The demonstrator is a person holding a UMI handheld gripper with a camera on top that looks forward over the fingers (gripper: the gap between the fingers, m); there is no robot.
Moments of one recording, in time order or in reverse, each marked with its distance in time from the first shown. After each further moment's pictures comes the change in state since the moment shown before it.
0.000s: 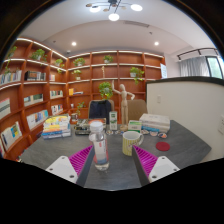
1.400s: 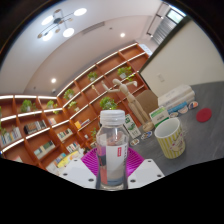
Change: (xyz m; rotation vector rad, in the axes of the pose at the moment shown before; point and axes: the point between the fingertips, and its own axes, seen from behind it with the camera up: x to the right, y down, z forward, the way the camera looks) arm -0.065 -0.022 0.162 0.157 -0.130 0.554
